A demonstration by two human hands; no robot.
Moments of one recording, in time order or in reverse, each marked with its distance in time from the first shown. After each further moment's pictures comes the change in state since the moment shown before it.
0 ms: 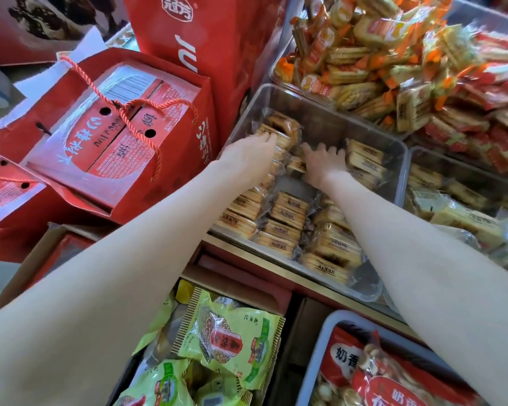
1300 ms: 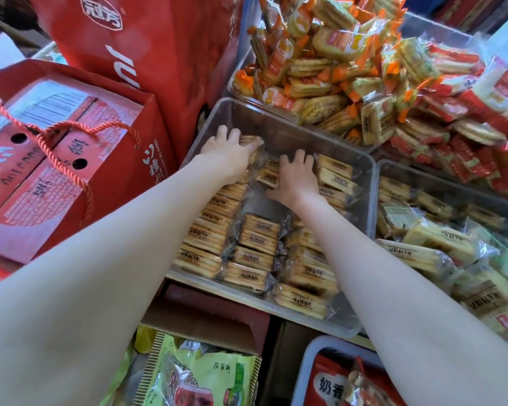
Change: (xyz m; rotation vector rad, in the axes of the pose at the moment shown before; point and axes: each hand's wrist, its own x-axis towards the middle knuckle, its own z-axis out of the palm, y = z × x) left_hand 0.072 -0.005 0.013 0.112 -0.149 -0.042; right_hand -0.002 0.003 -0.005 0.329 0.091 0.086
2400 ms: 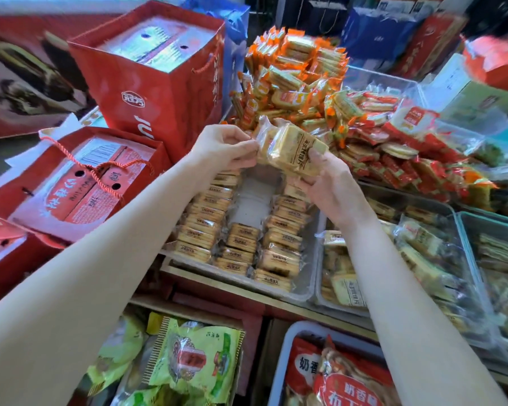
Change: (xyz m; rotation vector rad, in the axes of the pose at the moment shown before) left_hand -0.113 0.047 -0.108 -1.550 0.298 0.042; right_hand -0.133 0.065 -0.122 1.884 -0.075 -0.187
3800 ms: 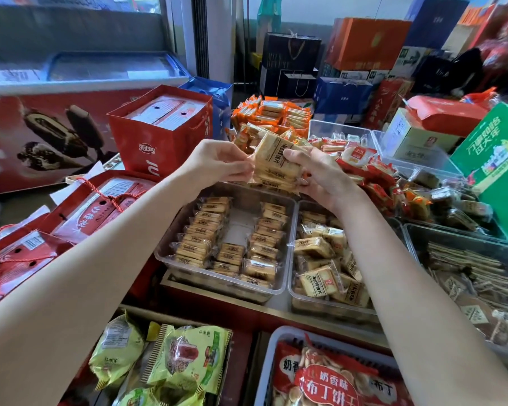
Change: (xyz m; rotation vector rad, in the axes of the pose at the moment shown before) left_hand -0.084 0.080 0.024 0.252 -0.080 0.181; right_hand -0.065 -0.084 0.018 -0.432 0.009 -0.069
